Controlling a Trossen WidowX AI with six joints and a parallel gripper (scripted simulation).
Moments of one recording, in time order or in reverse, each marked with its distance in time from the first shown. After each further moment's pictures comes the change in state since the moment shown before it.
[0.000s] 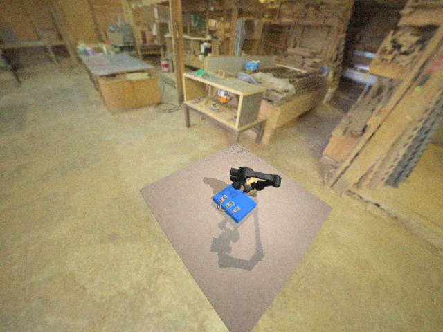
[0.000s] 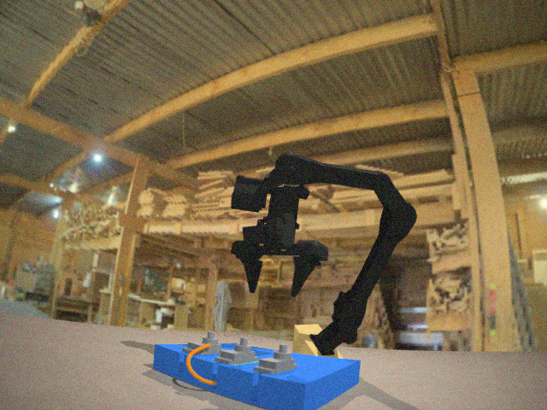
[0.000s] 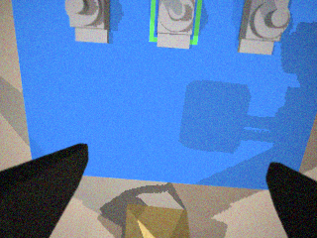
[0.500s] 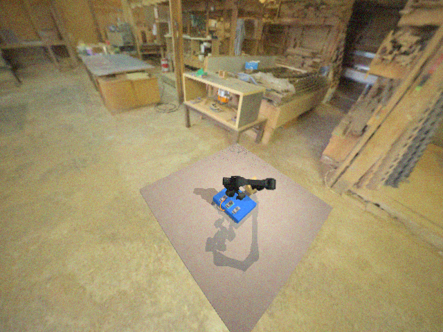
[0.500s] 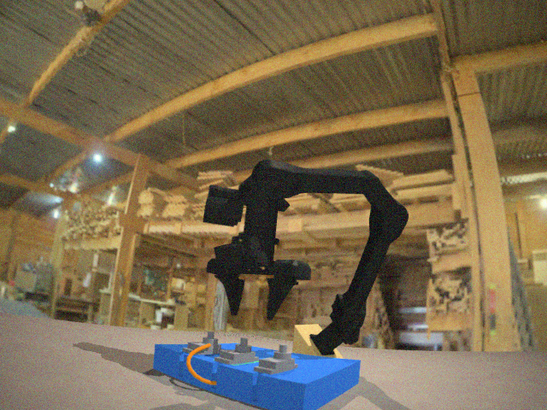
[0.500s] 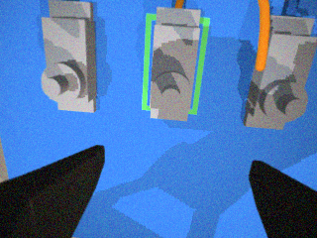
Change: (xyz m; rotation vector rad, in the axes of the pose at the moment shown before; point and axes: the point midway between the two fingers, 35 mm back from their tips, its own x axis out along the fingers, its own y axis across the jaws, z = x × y) arm 0.047 0.000 0.056 -0.009 0.034 0.027
